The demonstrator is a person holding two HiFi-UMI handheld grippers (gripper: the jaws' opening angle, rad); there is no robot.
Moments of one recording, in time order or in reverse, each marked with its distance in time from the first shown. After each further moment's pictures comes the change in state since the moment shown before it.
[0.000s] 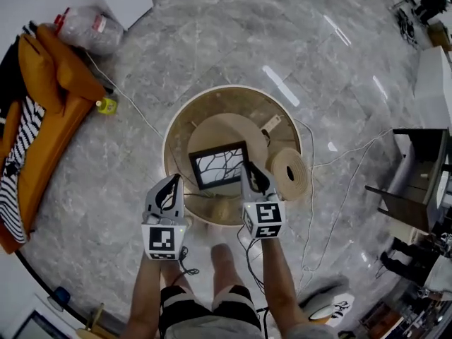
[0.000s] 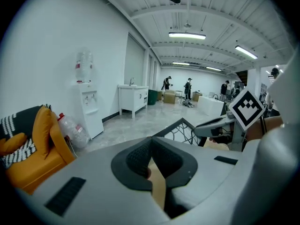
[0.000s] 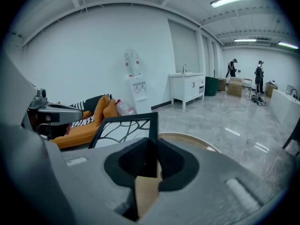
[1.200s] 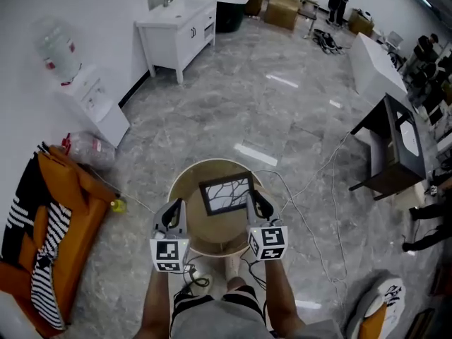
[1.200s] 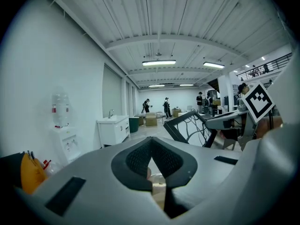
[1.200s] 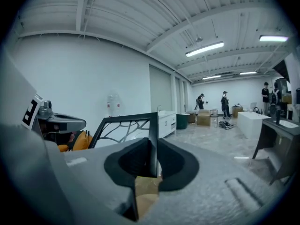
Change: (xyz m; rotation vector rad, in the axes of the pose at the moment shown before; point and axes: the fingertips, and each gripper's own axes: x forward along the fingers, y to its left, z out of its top) left arm -0.173 -0.071 0.261 0.208 -0.285 -0.197; right arm -0.317 0.015 0.206 0.062 -0.405 -0.341
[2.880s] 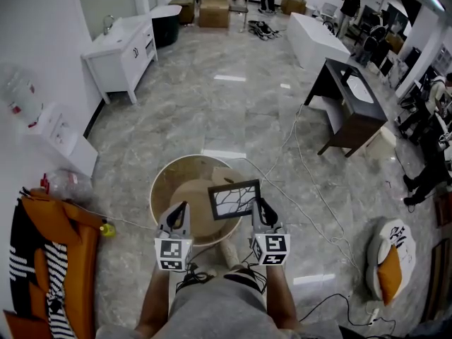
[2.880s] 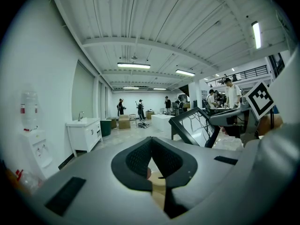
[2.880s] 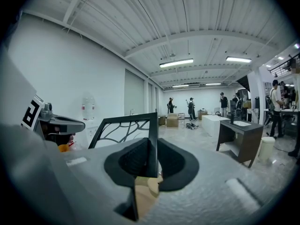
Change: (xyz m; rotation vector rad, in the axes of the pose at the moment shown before) left arm -0.083 -0.121 0.000 0.073 -0.048 -0.352; right arm -0.222 -0.011 -0.034 0.065 -0.046 -0.389
